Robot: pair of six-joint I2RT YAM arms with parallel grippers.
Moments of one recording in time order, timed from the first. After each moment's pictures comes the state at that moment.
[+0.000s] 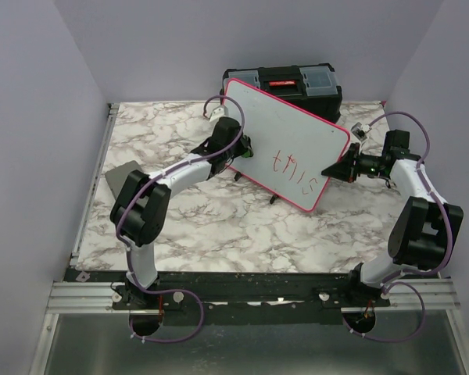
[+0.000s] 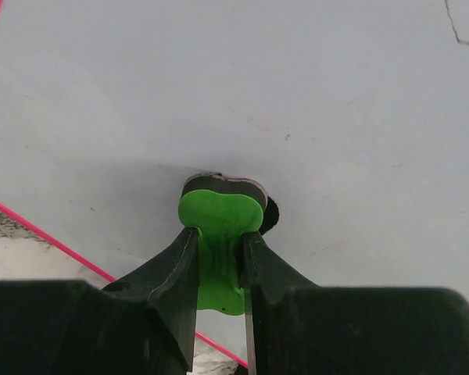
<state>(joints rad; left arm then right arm) -0.57 1.88 1.34 0.06 -0.16 -0.84 -0.25 1.56 1.10 -0.65 -1.30 -0.66</state>
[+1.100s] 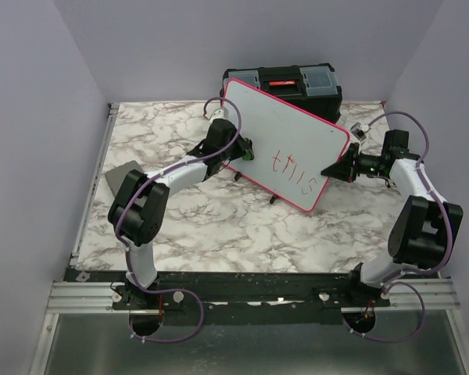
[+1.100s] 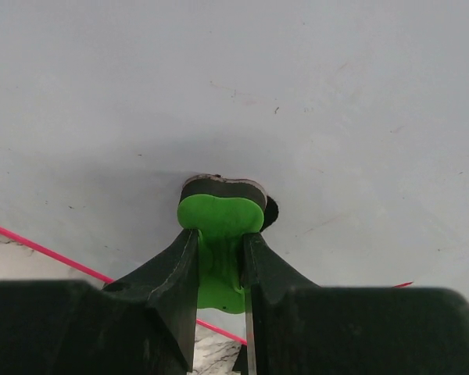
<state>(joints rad) -0.53 1.87 1.29 0.13 -0.01 -0.80 -0.25 1.57 1.10 -0.65 -1.30 -0.66</state>
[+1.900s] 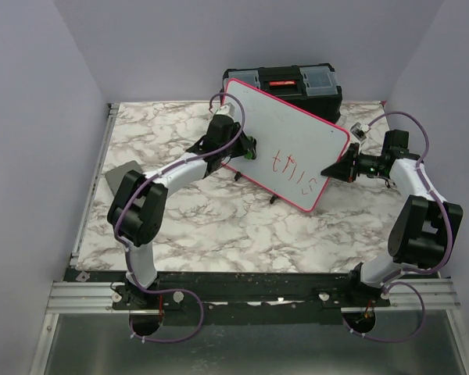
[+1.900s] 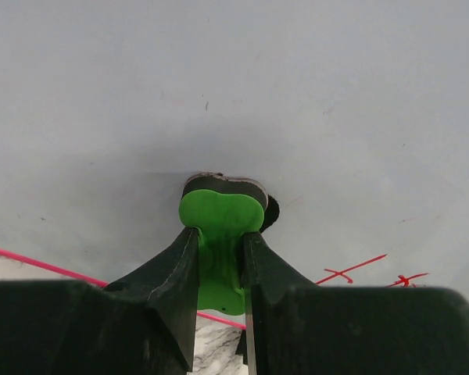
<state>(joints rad) -0.54 1.87 1.32 0.09 0.06 -0.70 -0.25 1.57 1.10 -0.66 -1.30 -0.67</state>
